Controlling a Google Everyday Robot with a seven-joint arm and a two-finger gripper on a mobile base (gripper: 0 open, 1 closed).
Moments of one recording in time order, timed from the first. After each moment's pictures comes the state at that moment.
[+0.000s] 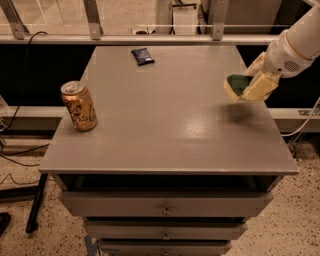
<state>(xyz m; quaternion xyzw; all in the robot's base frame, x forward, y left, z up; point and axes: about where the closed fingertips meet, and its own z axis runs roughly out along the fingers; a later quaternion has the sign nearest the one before) 0.611 -0.243 0.898 -0.60 0.76 0.04 0.25</state>
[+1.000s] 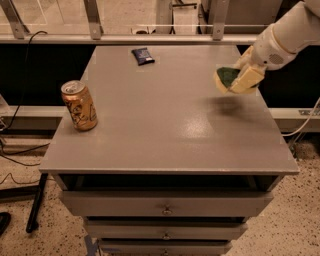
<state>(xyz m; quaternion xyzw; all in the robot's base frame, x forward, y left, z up) 0.645 -0.229 0.901 -0.60 0.75 0.03 0.27</state>
